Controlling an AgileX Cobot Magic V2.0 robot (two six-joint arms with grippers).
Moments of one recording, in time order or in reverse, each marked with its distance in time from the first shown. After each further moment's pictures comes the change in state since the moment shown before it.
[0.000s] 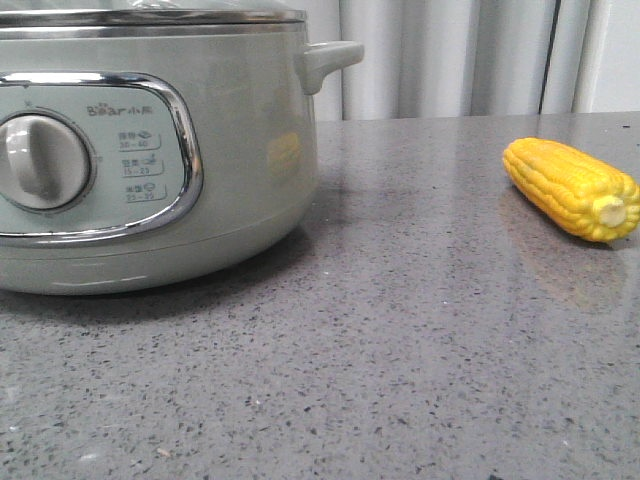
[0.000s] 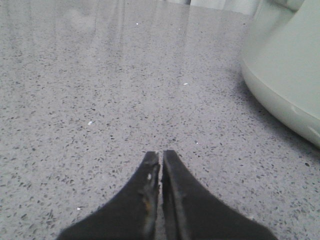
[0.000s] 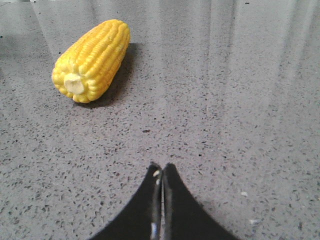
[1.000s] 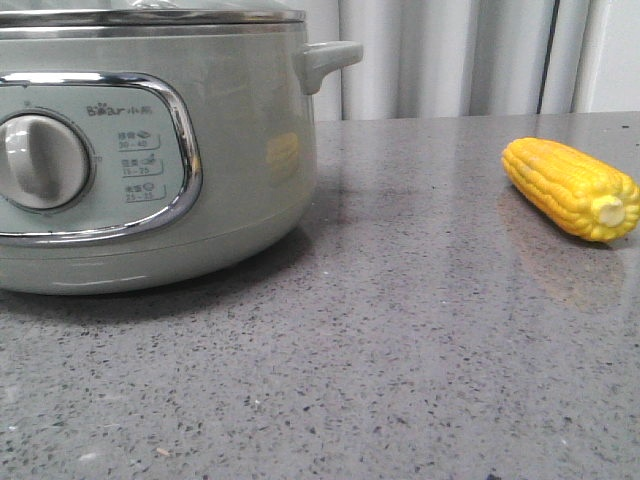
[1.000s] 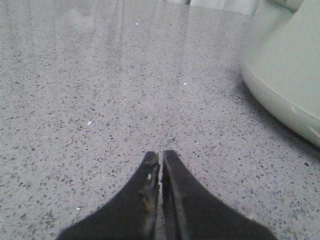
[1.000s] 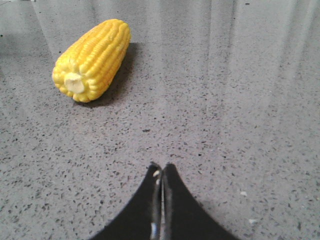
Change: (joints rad) left arm 0.000 0.000 0.000 0.000 0.000 0.000; right arm 0.000 0.000 0.000 -0.007 0.000 0.000
